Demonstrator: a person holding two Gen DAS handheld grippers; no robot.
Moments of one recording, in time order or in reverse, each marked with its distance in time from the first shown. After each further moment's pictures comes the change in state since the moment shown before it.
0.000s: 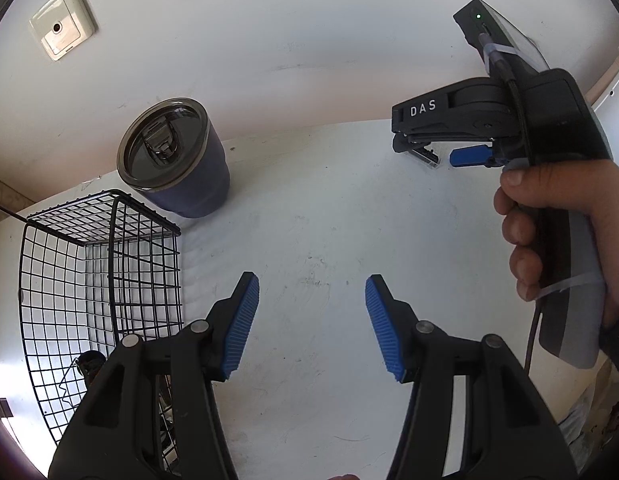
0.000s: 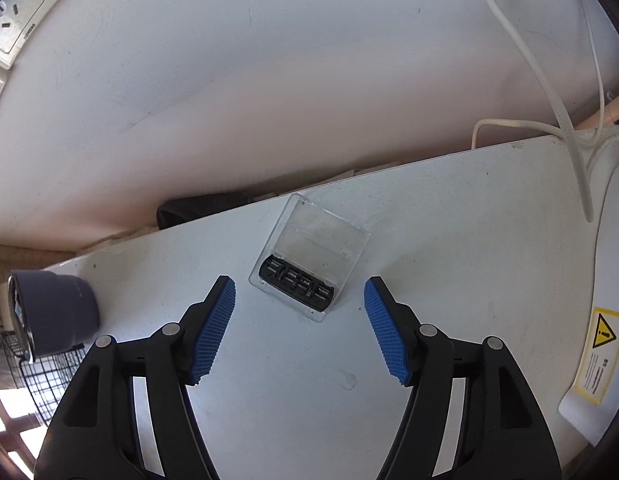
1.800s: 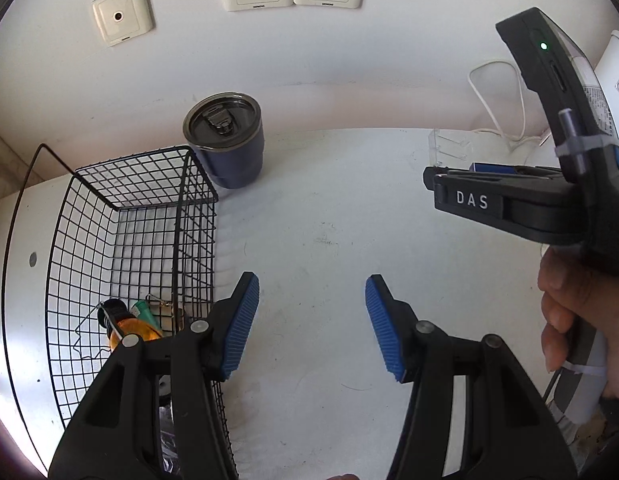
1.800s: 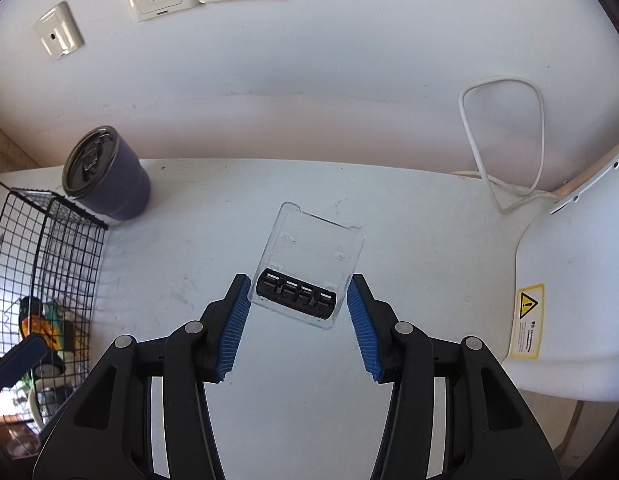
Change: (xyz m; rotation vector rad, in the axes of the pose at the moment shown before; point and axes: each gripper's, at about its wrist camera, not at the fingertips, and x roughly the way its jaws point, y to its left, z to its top) left arm -0.065 0.035 -0.059 -0.070 -0.098 -0.021; right arm -0.099 0.042 -0.123 -0.354 -0.208 -0.117
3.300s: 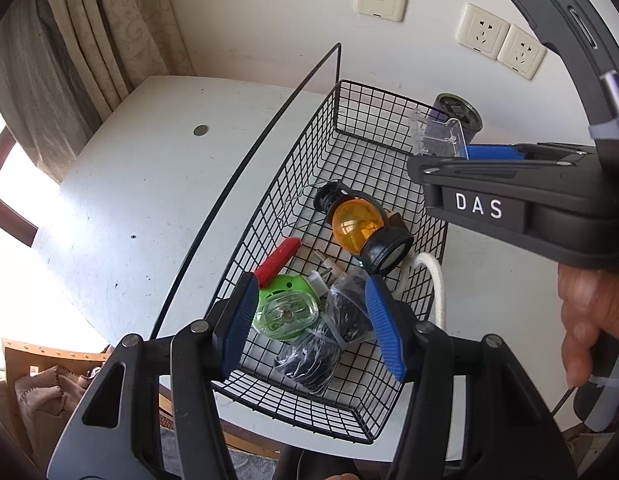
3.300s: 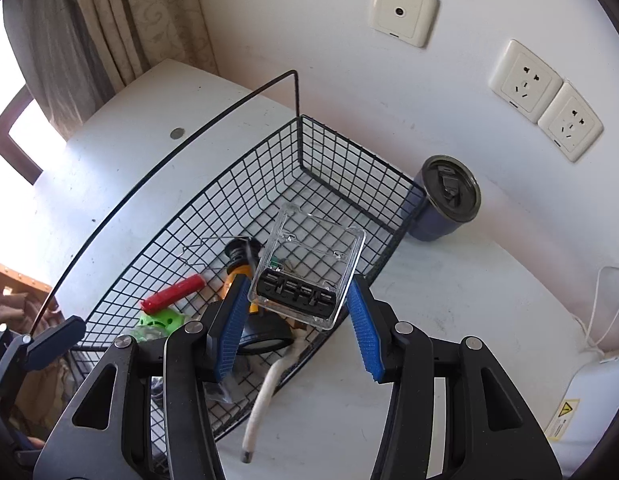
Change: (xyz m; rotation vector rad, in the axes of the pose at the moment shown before) left arm -0.090 0.132 -0.128 -0.407 -0.061 0.266; right arm -0.064 0.254 -0.039 -0.540 -0.073 0.284
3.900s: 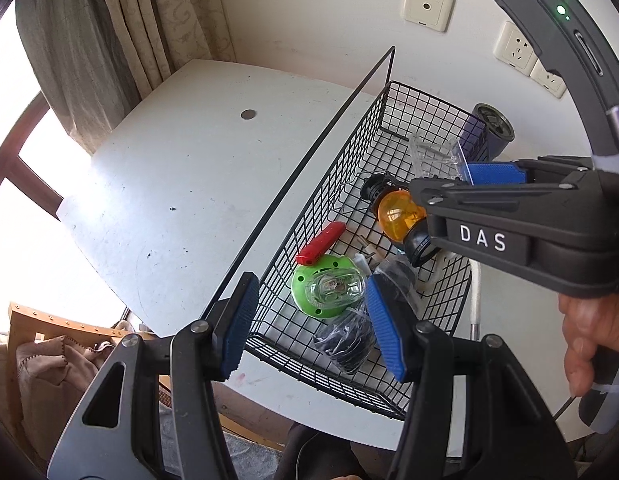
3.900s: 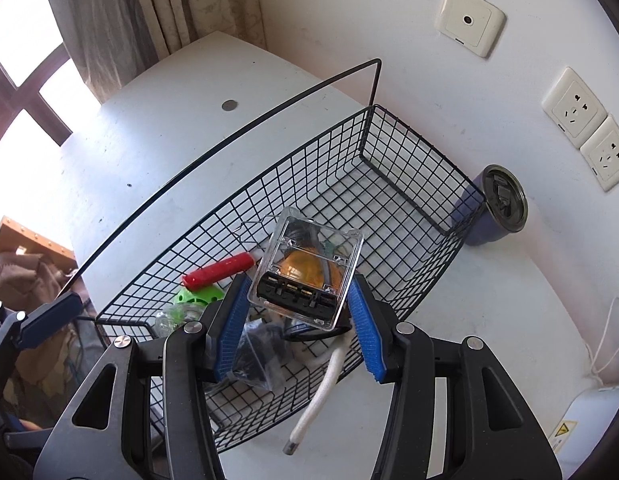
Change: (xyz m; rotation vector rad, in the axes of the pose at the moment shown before) left arm -0.016 0.028 -0.018 -0.091 -0.003 0.066; right arm 0.005 0.041 -0.007 -0.114 0.053 0.063
